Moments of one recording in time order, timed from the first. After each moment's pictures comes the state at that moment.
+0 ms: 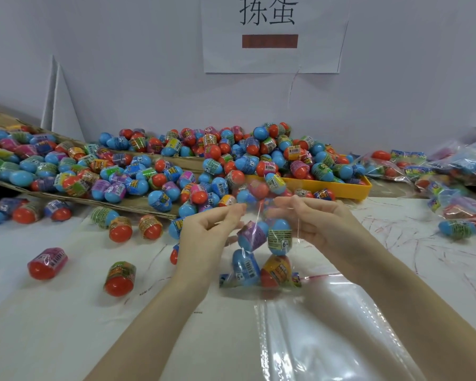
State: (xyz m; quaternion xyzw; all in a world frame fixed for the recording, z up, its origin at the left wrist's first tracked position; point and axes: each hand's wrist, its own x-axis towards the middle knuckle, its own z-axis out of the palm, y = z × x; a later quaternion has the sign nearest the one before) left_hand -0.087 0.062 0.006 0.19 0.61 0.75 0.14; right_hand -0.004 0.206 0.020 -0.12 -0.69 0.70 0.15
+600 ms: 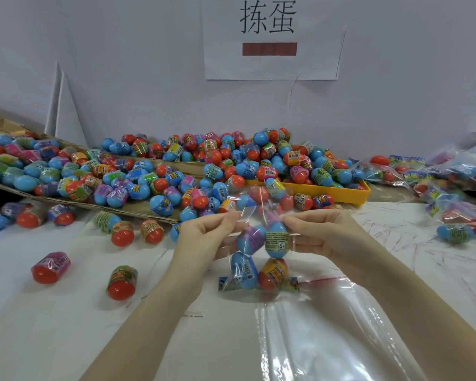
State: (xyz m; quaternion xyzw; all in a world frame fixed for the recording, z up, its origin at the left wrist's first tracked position) left_hand -0.098 0.055 0.001 0.17 0.62 0.73 0.21; right_hand -0.001 0.217 0.017 -0.15 -0.70 0.69 0.12
